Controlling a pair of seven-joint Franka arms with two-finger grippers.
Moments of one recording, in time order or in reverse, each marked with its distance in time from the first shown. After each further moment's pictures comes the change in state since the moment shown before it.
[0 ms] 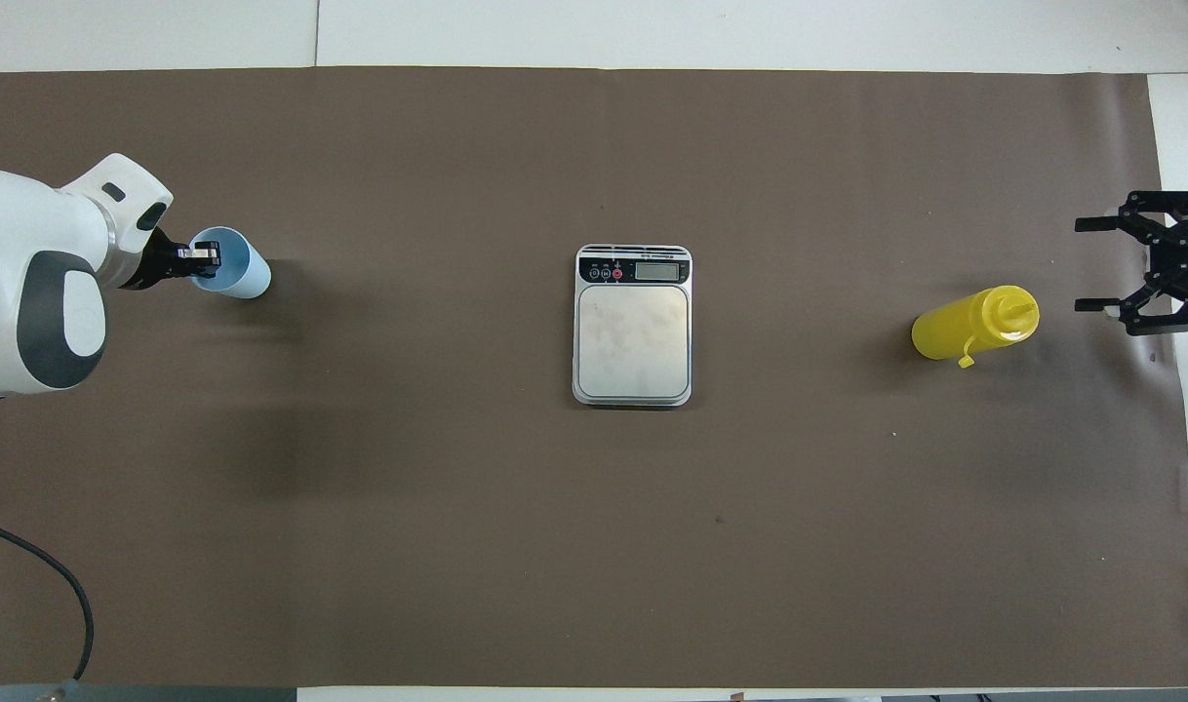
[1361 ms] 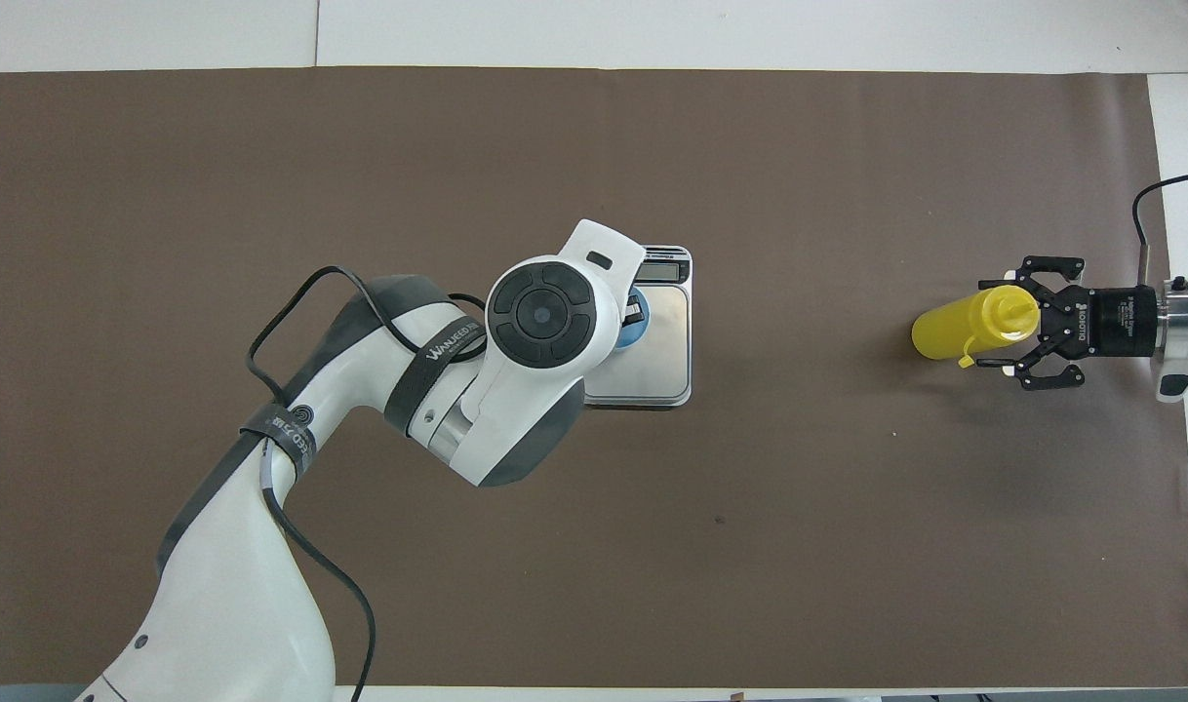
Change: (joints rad) left arm -0.717 0.105 -0.014 0.215 0.070 -0.086 -0.953; right arm 0.071 -0.103 0.013 -0.356 0.025 0.216 -0.334
